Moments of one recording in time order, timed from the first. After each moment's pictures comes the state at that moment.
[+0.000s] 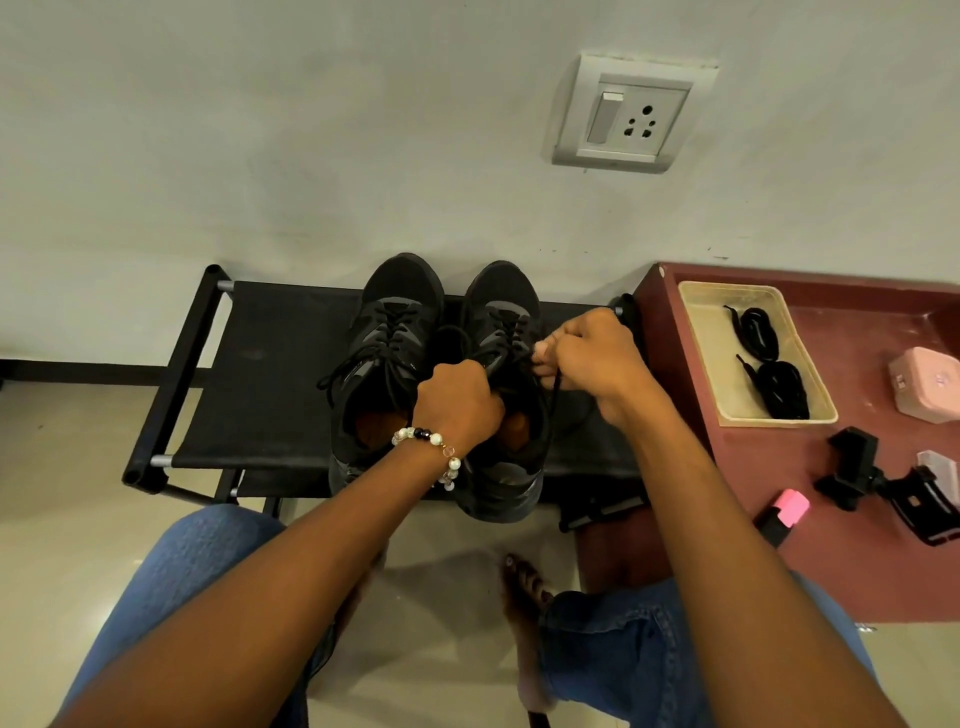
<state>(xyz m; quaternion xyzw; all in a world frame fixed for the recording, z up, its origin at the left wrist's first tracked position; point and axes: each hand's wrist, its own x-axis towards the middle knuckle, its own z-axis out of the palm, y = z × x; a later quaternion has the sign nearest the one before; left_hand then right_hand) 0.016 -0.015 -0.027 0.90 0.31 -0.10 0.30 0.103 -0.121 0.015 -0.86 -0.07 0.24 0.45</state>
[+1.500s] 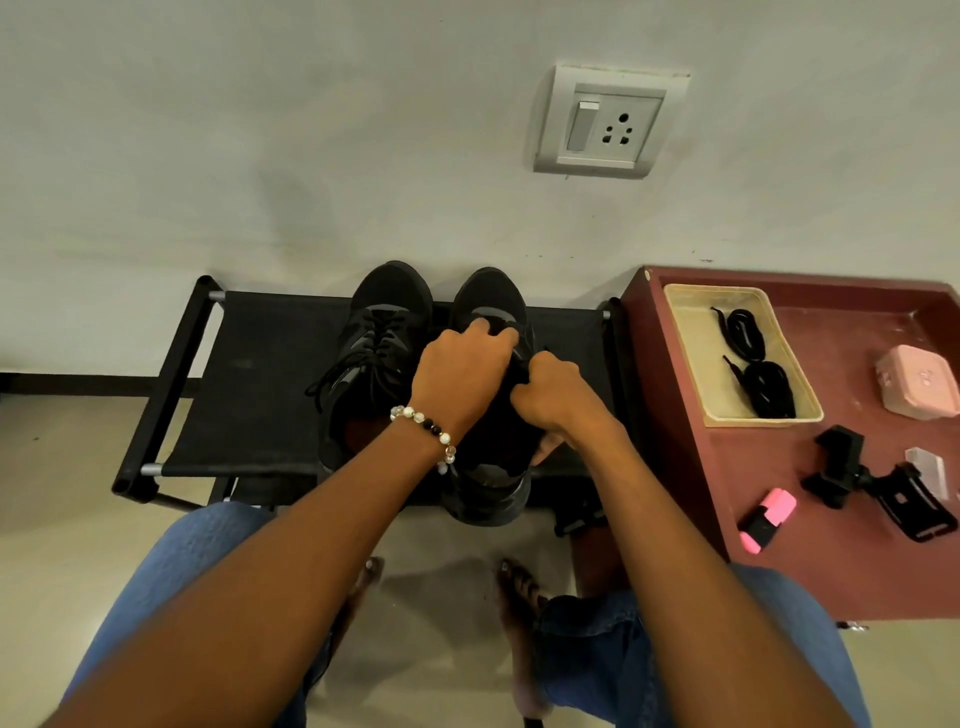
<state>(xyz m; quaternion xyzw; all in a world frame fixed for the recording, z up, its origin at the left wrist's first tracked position) 0.043 -0.011 -0.029 0.99 0.10 0.10 0.06 0.083 -0.120 0.014 -0.90 -0.17 0.33 0.22</state>
